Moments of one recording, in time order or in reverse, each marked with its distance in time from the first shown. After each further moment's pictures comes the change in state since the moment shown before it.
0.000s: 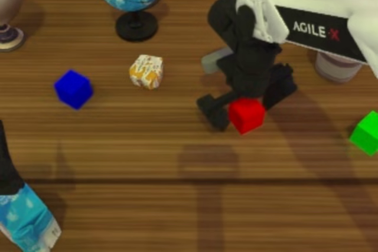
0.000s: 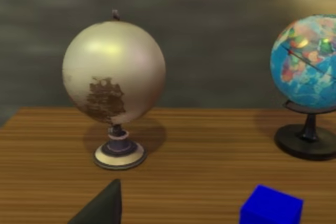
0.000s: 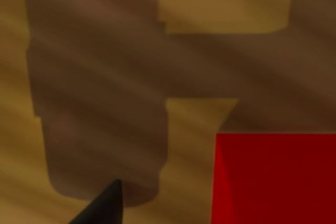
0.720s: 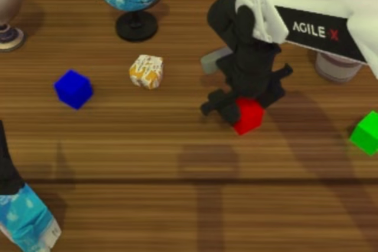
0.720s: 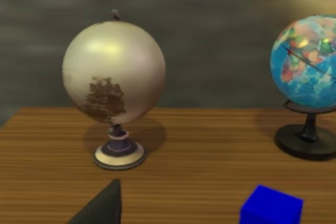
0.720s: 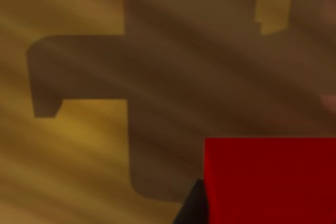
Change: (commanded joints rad) left arm 0.000 0.000 0.000 0.000 0.000 0.000; right arm 0.000 0.000 0.000 0.000 0.000 0.000
